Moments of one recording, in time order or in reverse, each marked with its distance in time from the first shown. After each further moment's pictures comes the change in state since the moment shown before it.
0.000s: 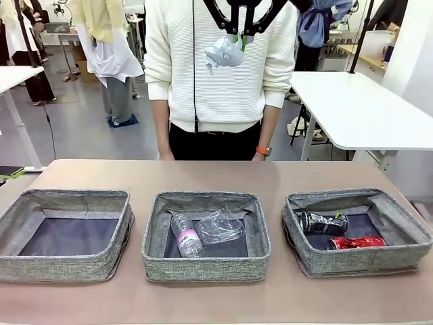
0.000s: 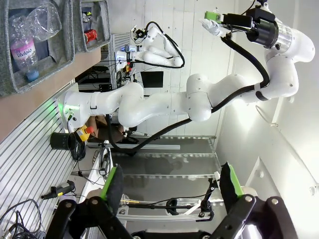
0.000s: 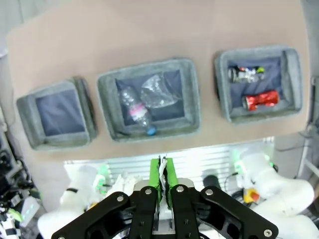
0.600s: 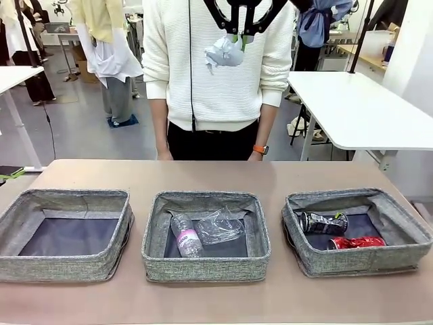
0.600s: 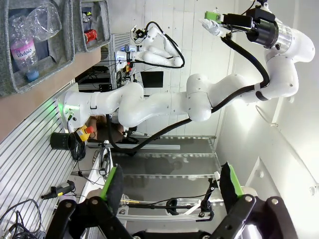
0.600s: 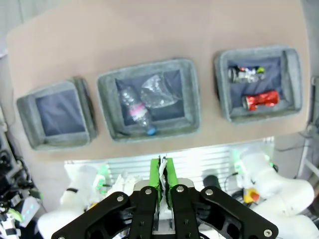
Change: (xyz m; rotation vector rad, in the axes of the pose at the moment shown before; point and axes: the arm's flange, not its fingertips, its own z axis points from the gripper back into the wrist) left arm 0.000 0.000 0.000 0.000 0.000 0.000; right arm 0.000 0.000 0.000 0.000 0.000 0.000
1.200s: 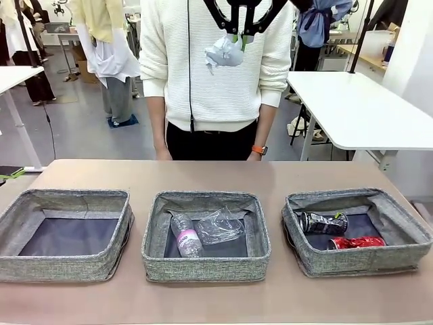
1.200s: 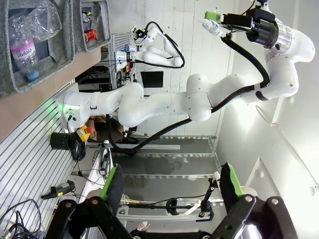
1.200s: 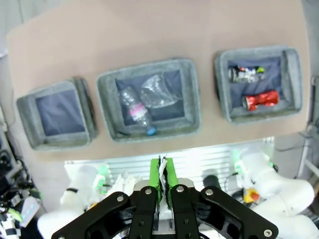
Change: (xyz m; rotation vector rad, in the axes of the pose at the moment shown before) left arm 0.000 0.000 0.000 0.000 0.000 0.000; right arm 0.000 0.000 0.000 0.000 0.000 0.000
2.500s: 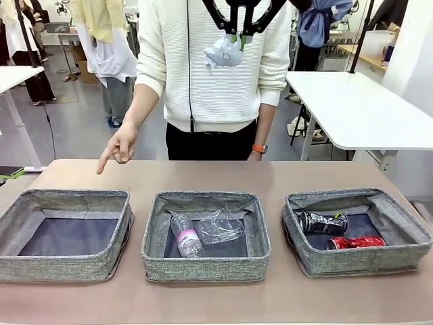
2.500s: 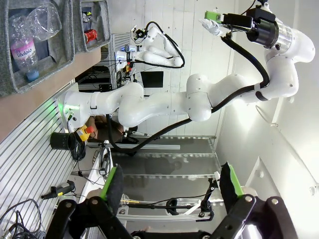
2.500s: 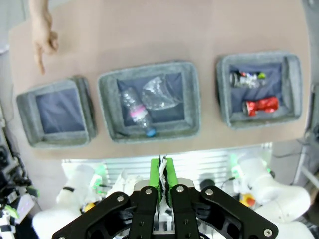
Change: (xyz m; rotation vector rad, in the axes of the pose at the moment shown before) left arm 0.000 0.000 0.000 0.000 0.000 0.001; right arm -0.001 0.005 -0.002 0.003 -0.015 0.051
